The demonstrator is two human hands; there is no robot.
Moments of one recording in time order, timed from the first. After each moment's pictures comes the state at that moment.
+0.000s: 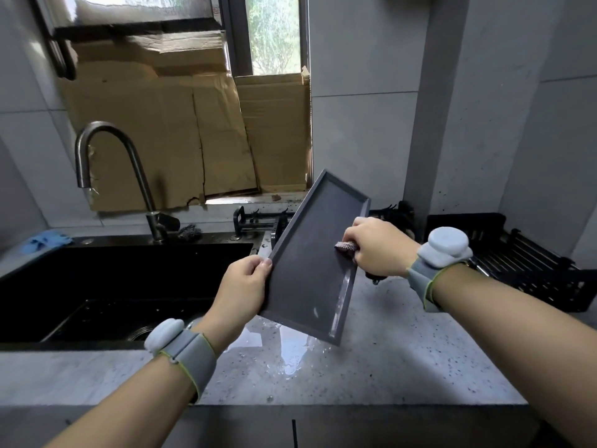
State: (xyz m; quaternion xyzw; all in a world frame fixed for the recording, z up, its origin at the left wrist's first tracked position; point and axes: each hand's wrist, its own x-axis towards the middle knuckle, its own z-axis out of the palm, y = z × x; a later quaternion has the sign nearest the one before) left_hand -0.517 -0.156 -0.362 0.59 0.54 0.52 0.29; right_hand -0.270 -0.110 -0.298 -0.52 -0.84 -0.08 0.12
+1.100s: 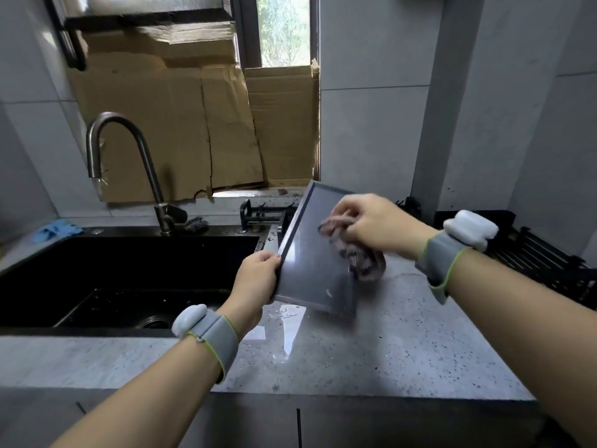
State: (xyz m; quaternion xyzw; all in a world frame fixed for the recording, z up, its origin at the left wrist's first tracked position) left_hand -0.504 -0.148 -0.365 0.48 0.57 0.53 0.41; right_hand -0.293 -0.135 -0.259 -0.51 -0.80 0.15 0.28
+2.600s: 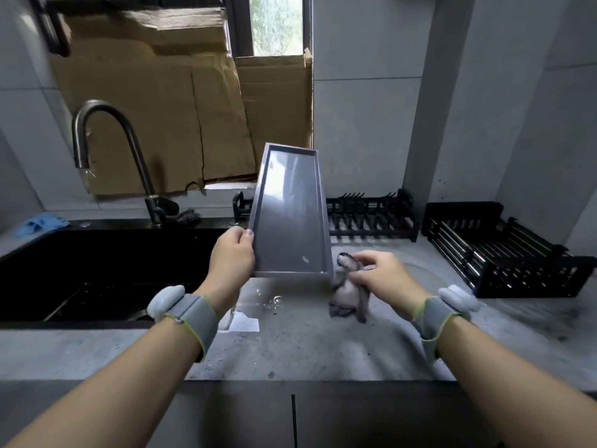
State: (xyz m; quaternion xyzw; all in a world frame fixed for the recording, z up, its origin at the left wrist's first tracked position) left_hand -0.528 -0.139 -0.354 0.53 0.60 0.55 0.22; right_hand -0.271 -0.152 -0.372 -0.58 -0.65 0.32 0.38
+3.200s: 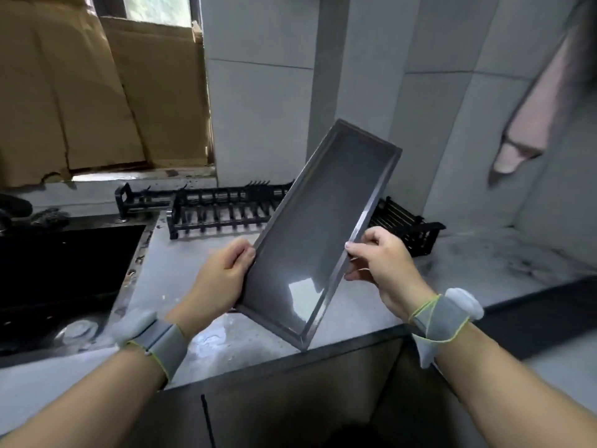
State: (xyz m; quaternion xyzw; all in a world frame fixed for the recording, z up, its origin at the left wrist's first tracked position) left_hand -0.426 -0.169 -0.381 0.74 0.41 0.44 0.30; right_hand -0.184 -0.237 -0.342 -0.58 -0.42 0.37 0.59
